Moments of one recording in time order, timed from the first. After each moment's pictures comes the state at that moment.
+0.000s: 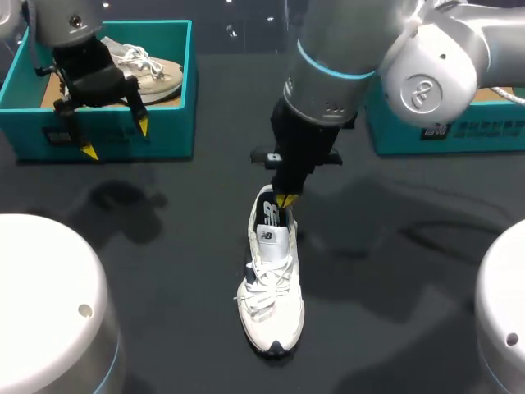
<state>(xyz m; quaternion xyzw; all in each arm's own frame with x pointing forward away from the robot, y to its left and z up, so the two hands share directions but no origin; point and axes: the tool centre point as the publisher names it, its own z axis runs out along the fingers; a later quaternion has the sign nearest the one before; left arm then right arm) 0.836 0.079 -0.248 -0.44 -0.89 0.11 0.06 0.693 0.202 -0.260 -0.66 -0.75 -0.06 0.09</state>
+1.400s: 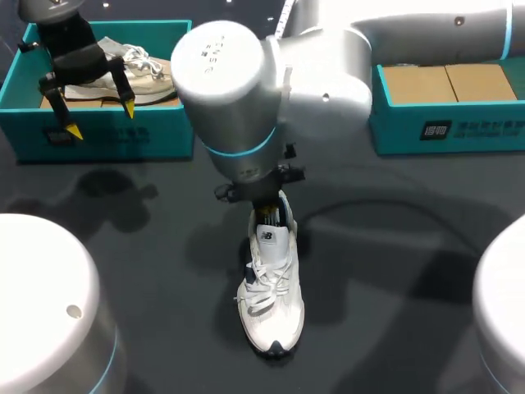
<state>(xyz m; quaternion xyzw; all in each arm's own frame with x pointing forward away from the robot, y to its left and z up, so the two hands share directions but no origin) 0.860 0.099 -0.234 -0.47 -0.87 0.12 0.06 0.721 0.213 -0.316 -0.65 -0.74 -0.02 -0.15</state>
